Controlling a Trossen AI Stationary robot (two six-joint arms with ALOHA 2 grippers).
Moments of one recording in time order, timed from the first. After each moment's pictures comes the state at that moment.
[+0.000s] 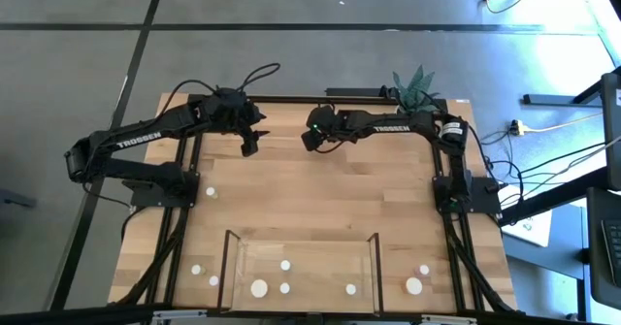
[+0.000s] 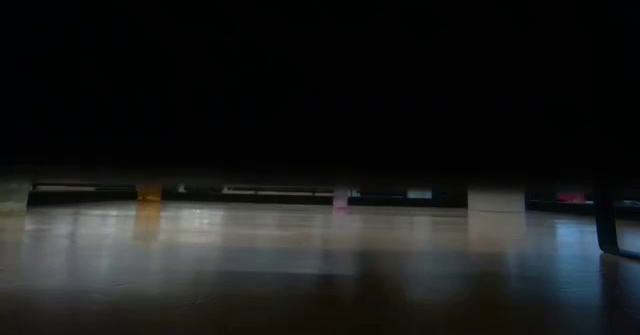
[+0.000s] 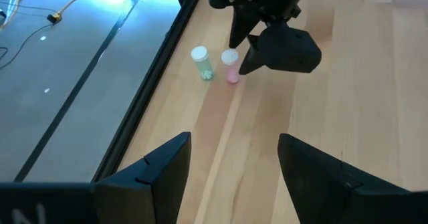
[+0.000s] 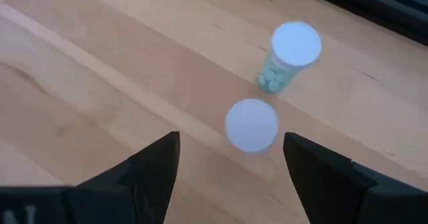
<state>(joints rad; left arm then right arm) 0.48 1.06 0.90 -0.50 0.00 0.24 -0.30 2.02 1.45 -0.50 0.33 0.67</state>
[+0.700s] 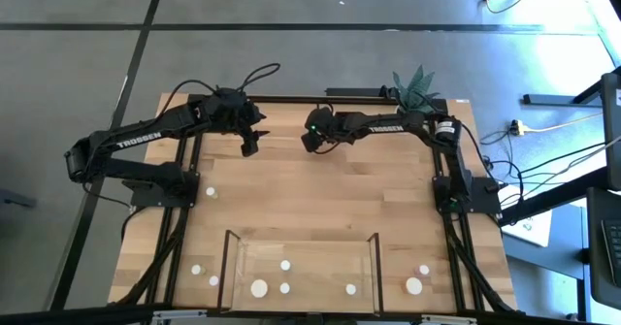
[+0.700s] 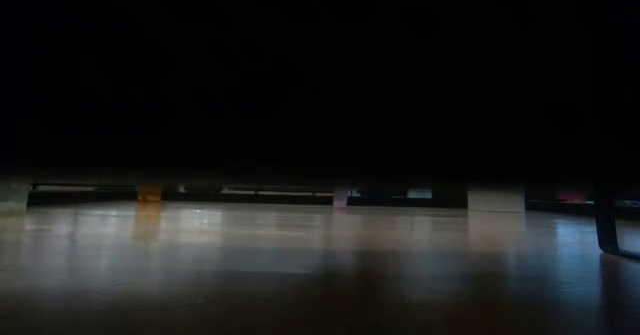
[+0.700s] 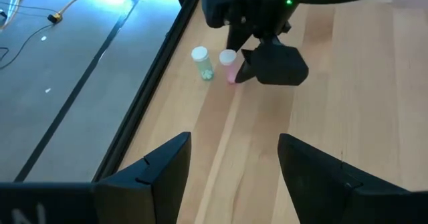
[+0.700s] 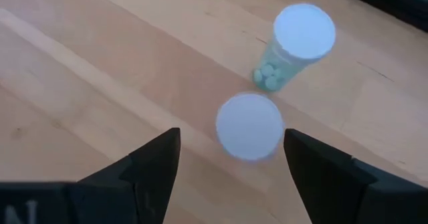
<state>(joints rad) 0.48 1.06 0.90 -0.50 0.00 0.24 -0.32 2.08 1.45 -0.45 0.34 0.64</state>
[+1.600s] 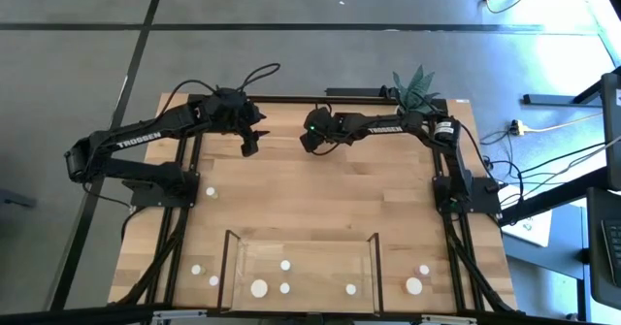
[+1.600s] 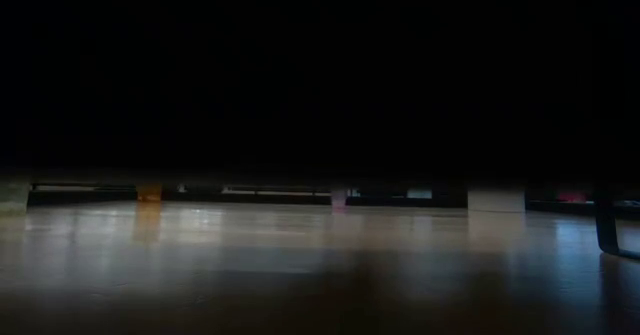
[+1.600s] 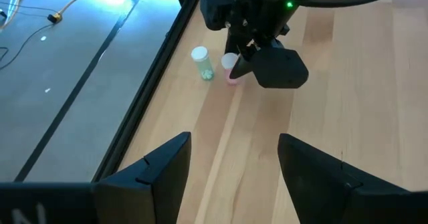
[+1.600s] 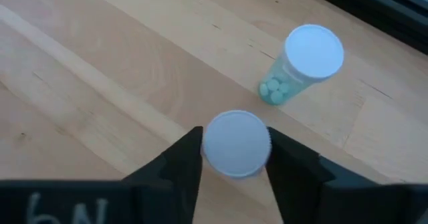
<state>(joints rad) 0.48 1.06 0.90 -0.50 0.00 0.24 -0.31 2.08 1.45 -0.42 0.38 0.59</state>
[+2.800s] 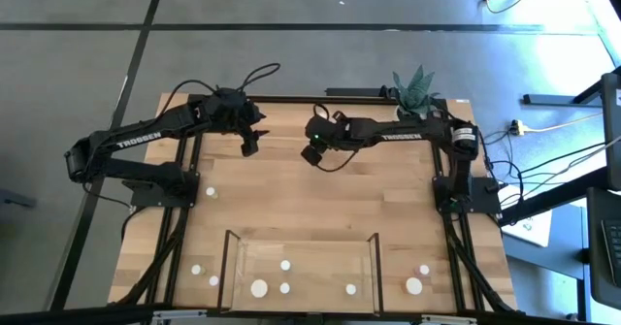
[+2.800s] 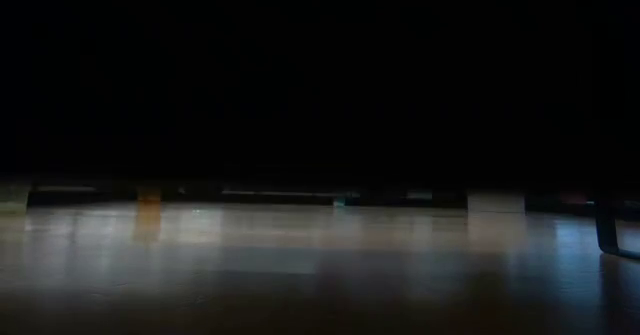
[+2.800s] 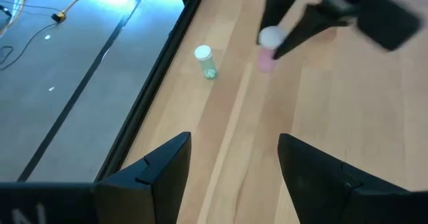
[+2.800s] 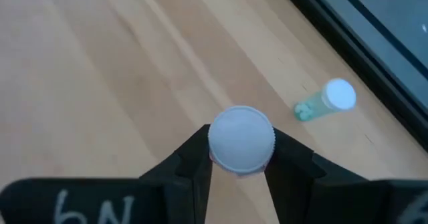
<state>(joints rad) 0.48 1.06 0.90 -0.50 -0.01 0.24 -0.18 1.92 1.45 -0.49 0.37 0.30</state>
